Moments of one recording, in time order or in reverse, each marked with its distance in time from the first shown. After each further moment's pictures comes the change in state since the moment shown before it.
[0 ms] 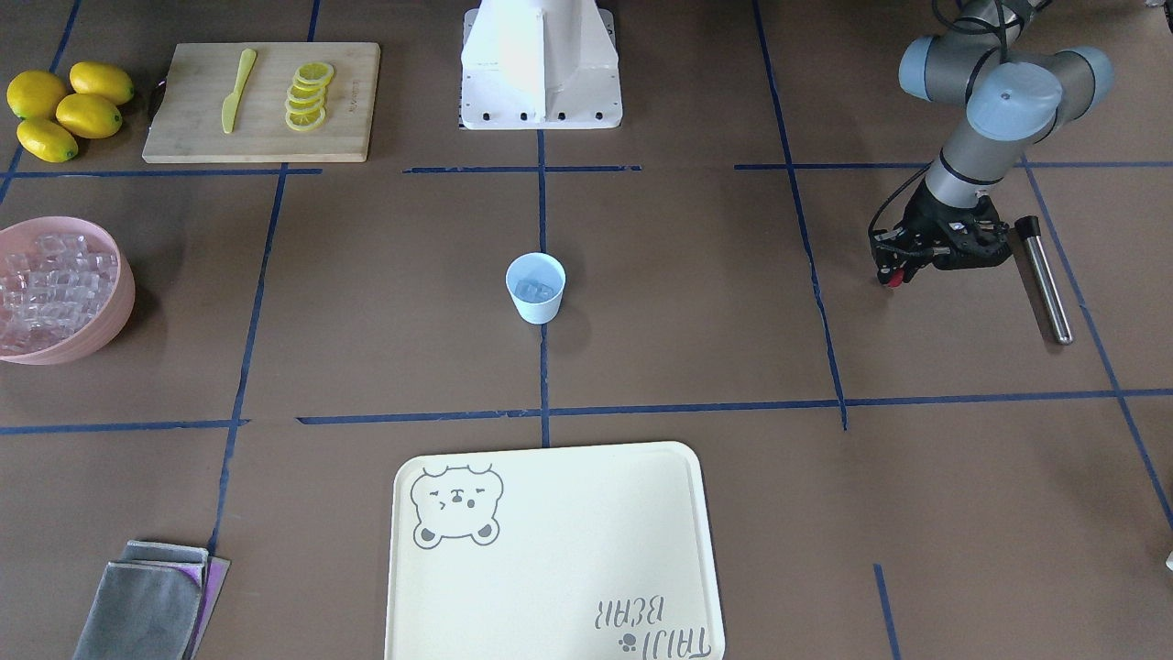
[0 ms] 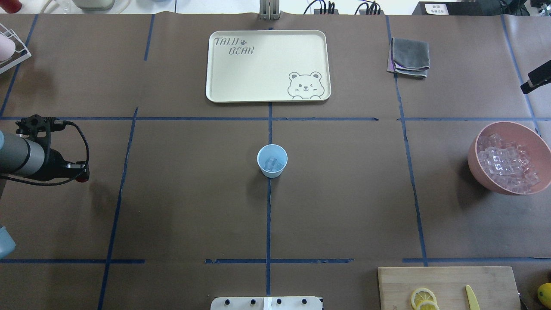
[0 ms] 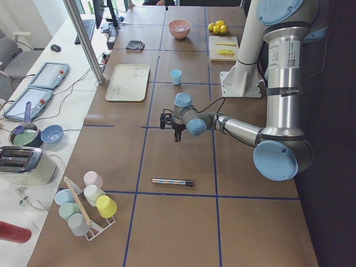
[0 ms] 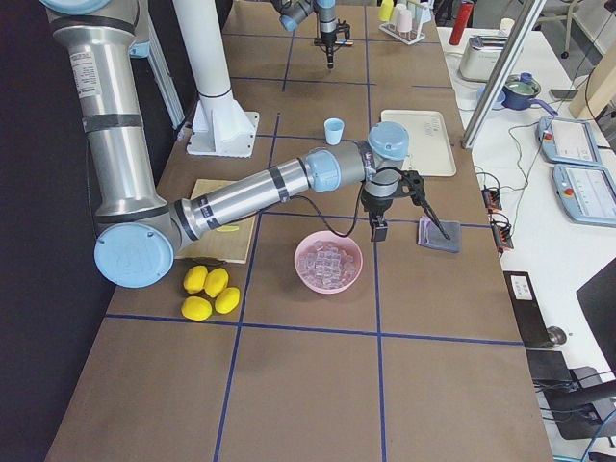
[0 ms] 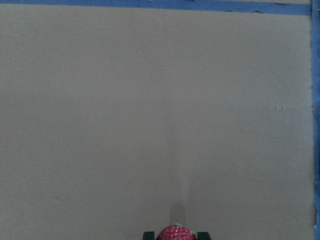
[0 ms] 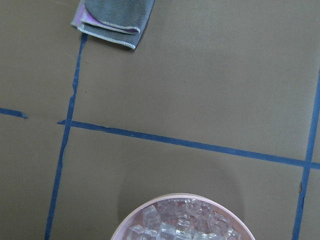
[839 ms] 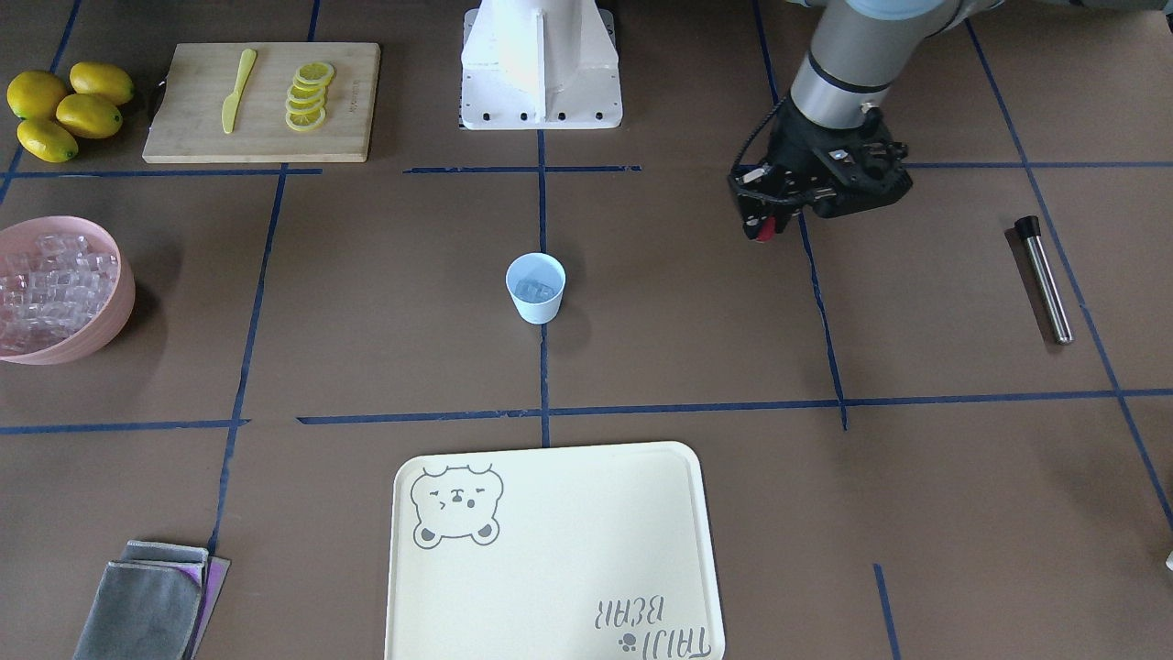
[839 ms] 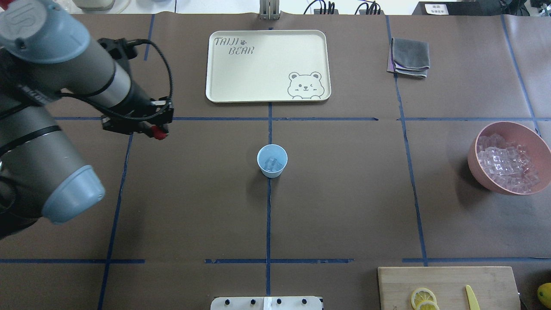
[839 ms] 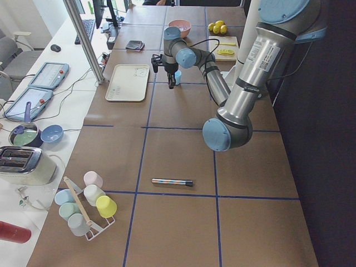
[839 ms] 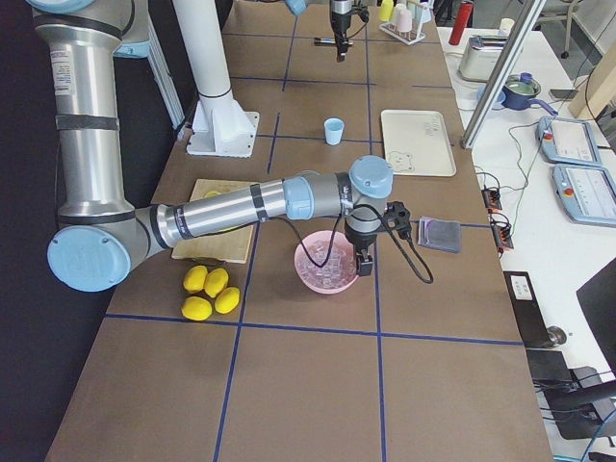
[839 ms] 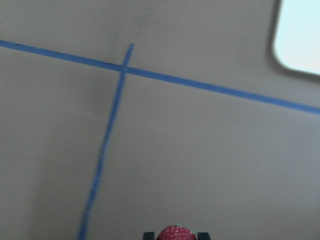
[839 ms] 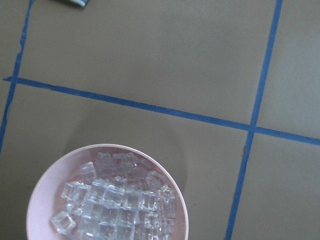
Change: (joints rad) left arm -0.004 -0.614 -0.109 0.660 -0.081 -0.285; right arm 0.113 -0.145 -0.008 0.002 0.006 -0.222
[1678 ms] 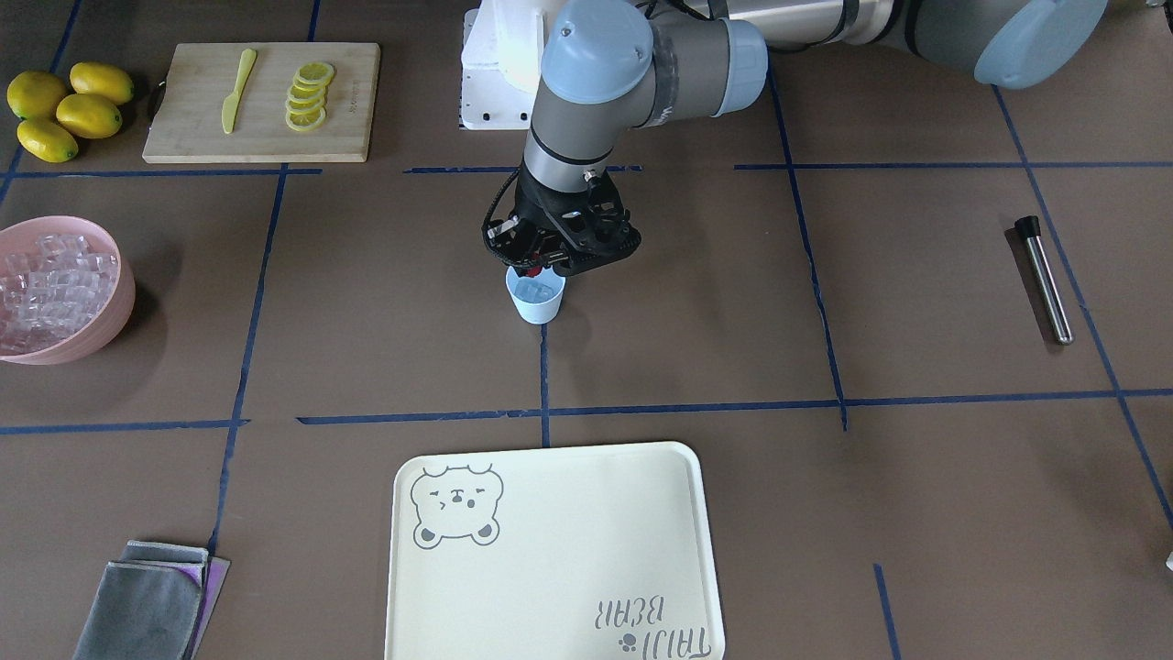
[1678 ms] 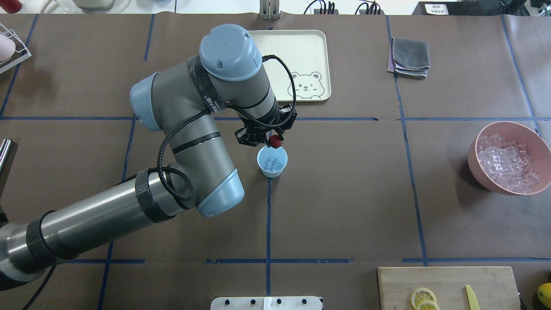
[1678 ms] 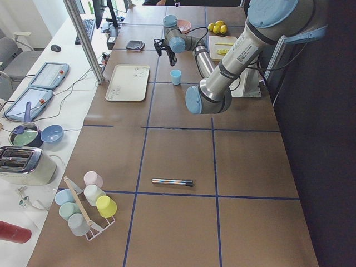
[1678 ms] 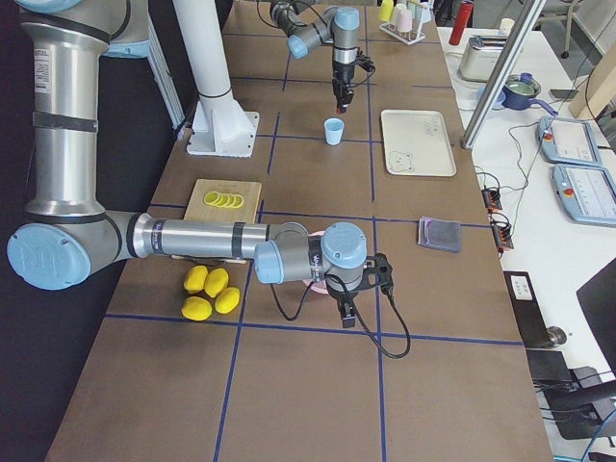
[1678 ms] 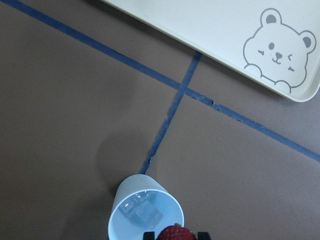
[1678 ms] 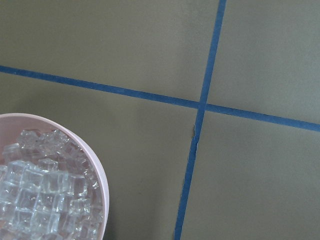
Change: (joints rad) left arm 0.180 -0.346 0.434 -0.239 0.042 -0.287; right arm 0.074 -0.093 -0.182 0.295 0.050 -0.022
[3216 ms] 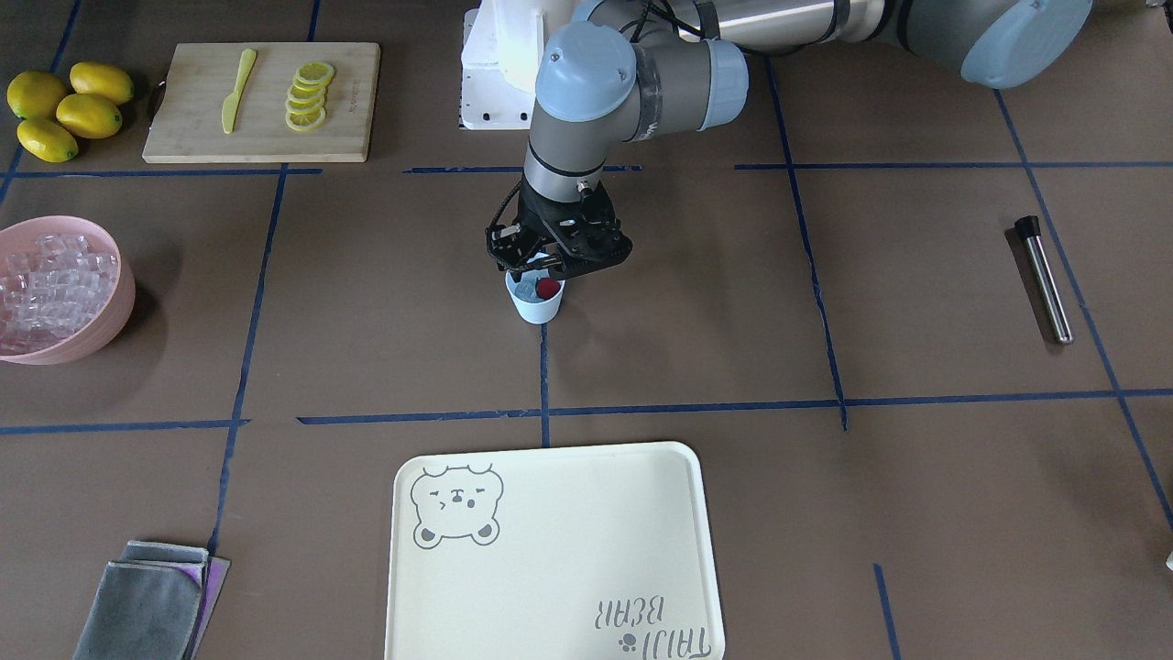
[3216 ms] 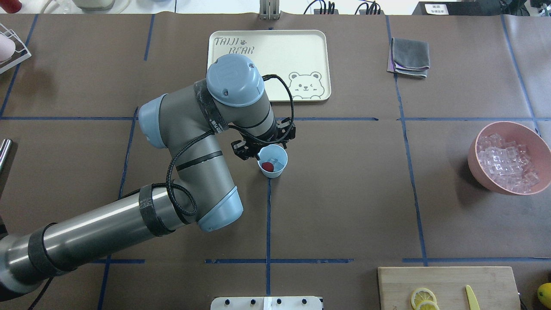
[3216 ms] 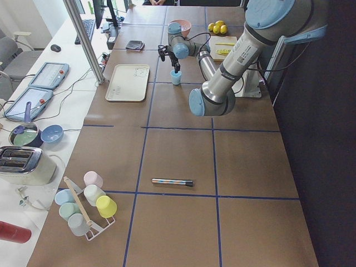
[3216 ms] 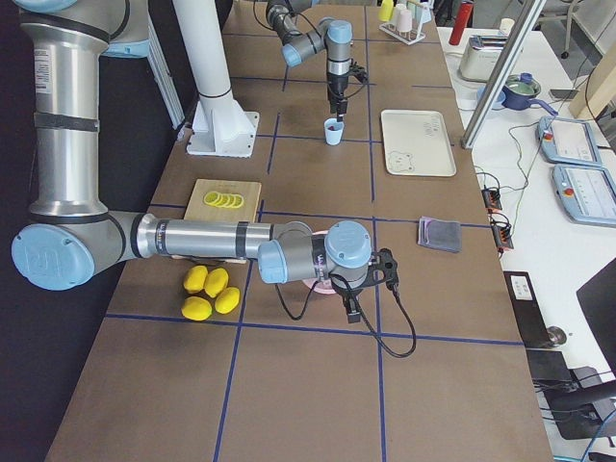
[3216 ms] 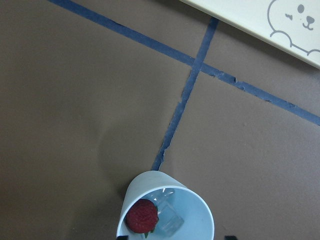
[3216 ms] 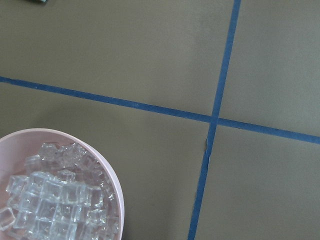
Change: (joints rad) left arm 0.030 0.033 0.012 -0.034 0.047 0.033; right arm 0.011 0.020 -0.005 0.003 0.038 0.001
